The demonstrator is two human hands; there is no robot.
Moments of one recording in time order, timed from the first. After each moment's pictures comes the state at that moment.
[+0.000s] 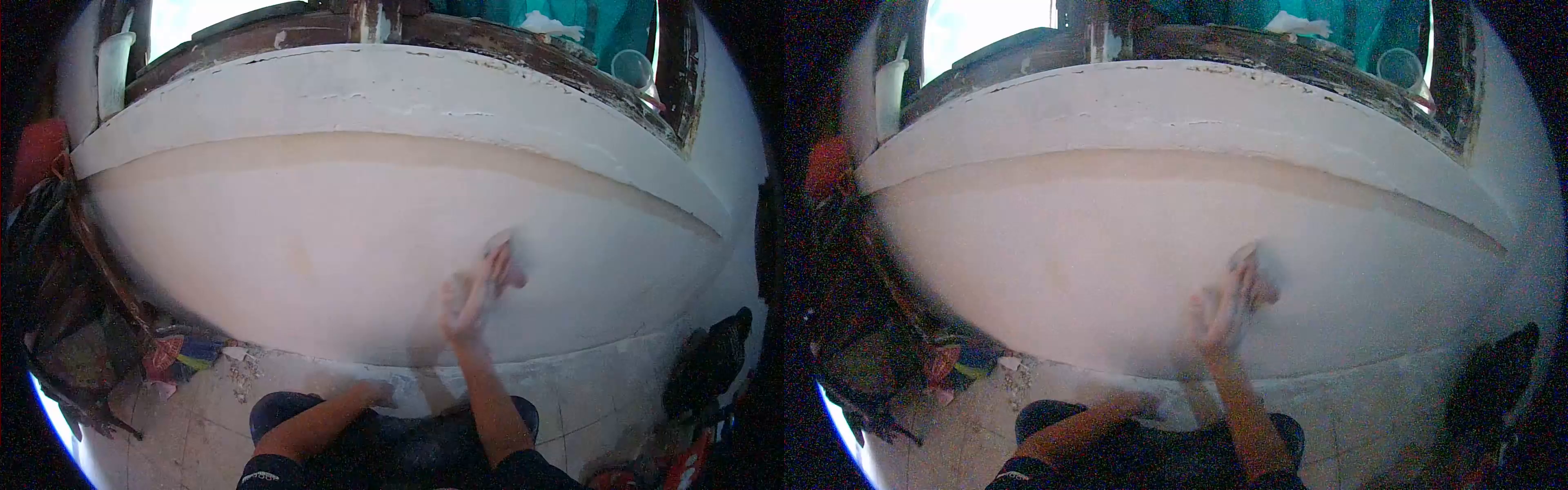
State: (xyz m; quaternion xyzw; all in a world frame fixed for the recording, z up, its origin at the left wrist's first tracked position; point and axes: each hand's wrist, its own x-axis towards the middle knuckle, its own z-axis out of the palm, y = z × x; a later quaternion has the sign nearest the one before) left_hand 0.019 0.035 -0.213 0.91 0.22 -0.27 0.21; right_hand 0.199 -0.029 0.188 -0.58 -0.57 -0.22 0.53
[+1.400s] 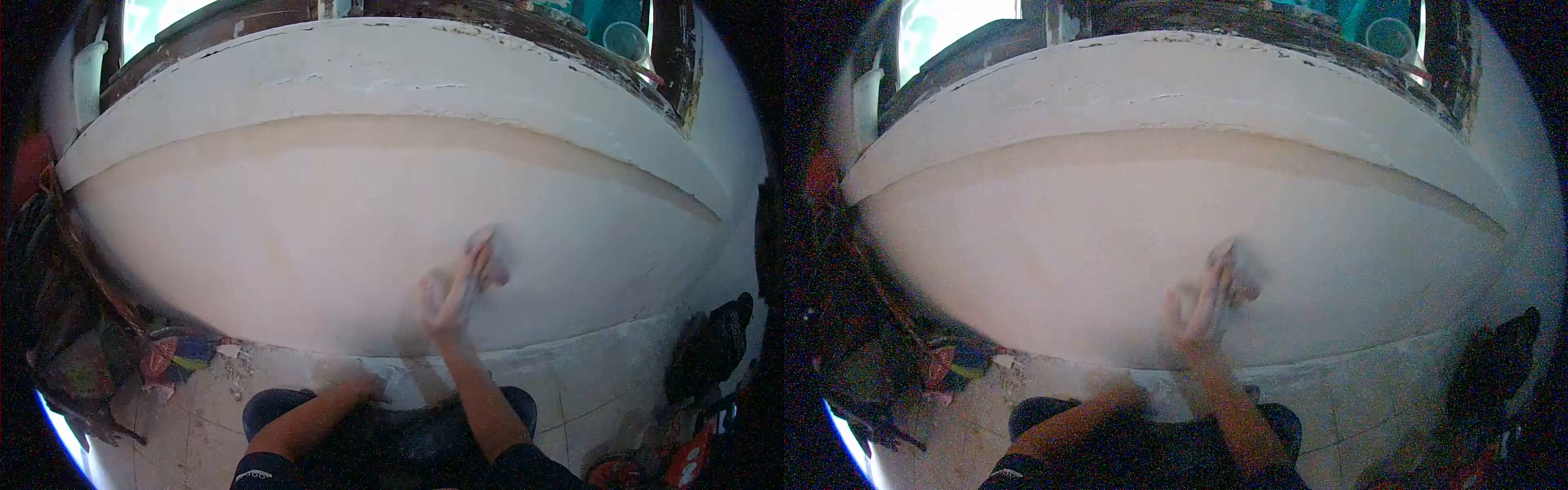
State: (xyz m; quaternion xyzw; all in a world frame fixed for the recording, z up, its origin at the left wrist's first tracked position) left_hand 0.014 0.027 -0.196 0.88 0.25 -0.32 0.24; right_hand 0.197 -0.019 0.164 -0.57 -0.57 -0.24 0.54
